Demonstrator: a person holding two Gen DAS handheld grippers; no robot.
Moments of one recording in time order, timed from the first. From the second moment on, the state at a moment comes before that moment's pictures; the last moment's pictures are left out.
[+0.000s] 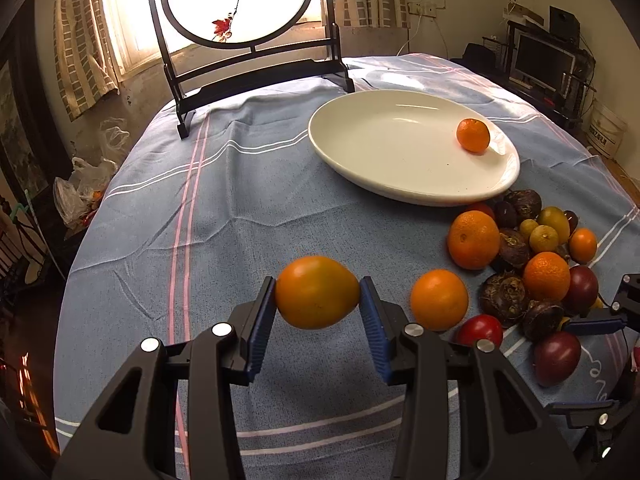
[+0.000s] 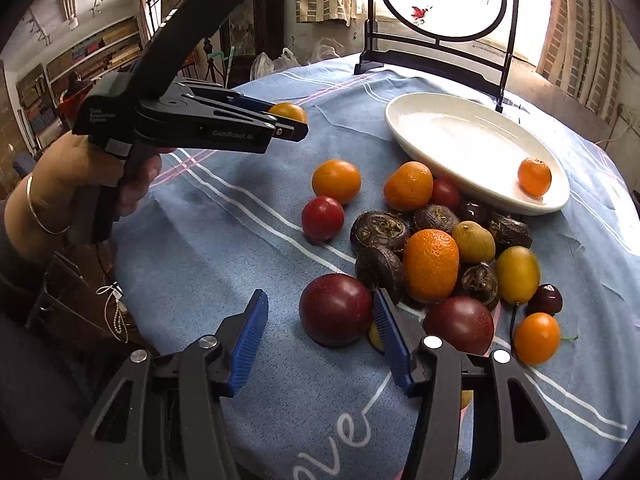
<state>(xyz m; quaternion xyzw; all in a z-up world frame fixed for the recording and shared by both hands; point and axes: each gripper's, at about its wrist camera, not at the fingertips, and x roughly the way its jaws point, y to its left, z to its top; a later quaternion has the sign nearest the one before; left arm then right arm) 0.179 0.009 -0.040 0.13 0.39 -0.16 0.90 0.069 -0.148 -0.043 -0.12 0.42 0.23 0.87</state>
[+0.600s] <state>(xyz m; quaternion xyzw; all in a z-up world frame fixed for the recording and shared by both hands) 0.170 0.010 -0.031 0.12 0.38 -0.17 0.90 0.077 -0.203 -0.003 -0.01 0.39 0.24 0.89</state>
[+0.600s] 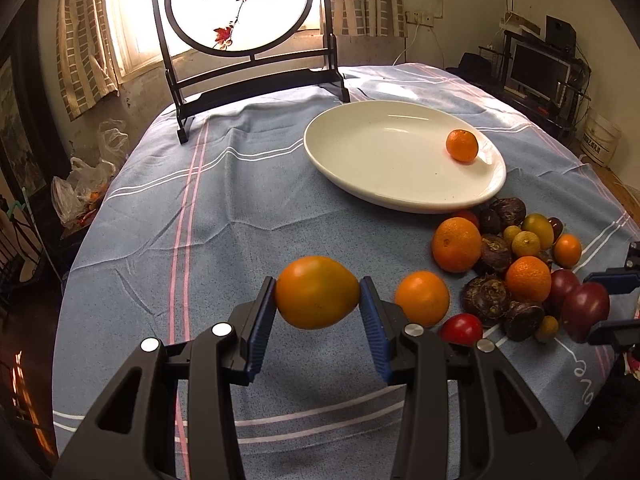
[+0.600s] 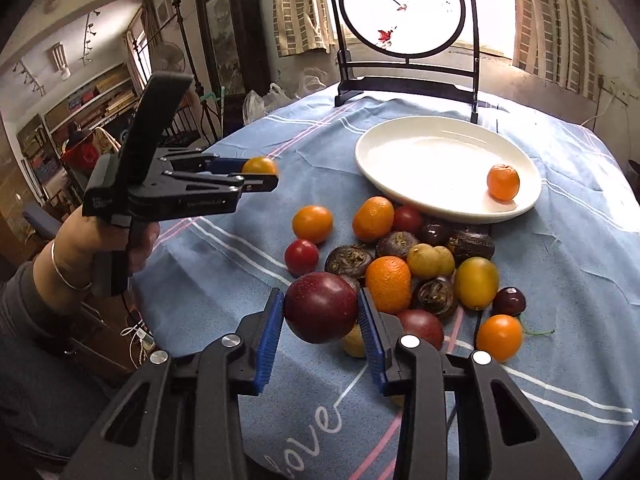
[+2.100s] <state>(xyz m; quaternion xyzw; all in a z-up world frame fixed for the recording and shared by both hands) 0.128 -0.067 -0.028 0.21 0.35 -0.27 0.88 0.097 -0.220 -0.015 -0.05 0.39 0.22 0.89</state>
